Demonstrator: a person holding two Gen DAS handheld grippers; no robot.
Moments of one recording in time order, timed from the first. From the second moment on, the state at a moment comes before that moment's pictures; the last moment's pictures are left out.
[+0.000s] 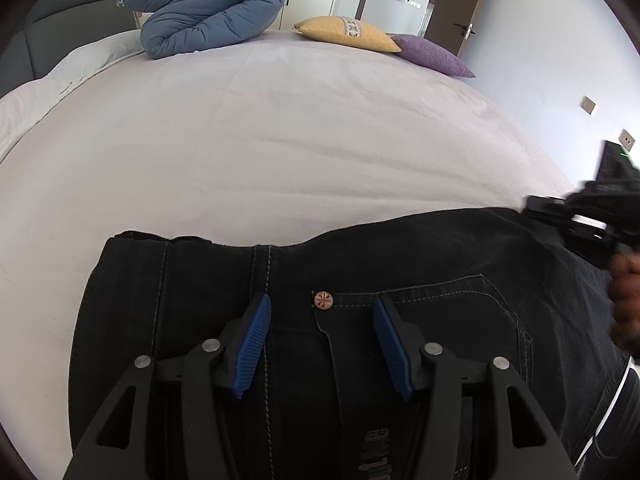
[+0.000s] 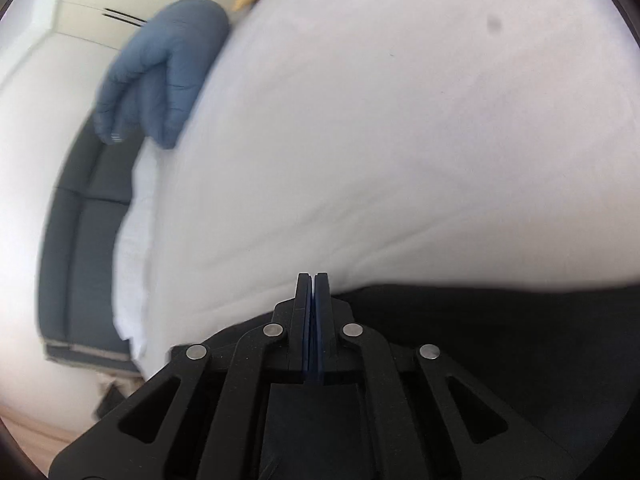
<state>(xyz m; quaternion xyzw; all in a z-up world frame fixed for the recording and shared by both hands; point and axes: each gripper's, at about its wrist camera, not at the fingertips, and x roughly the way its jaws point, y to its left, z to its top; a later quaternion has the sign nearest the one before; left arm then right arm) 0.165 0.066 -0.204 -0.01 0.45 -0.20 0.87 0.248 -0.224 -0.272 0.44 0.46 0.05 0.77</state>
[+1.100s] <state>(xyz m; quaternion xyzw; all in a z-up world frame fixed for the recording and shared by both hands) 0.073 -0.099 -0.201 0.11 0.46 -0.29 0.83 -0.116 -0.488 -0.287 0.60 0.25 -0.13 0.75</state>
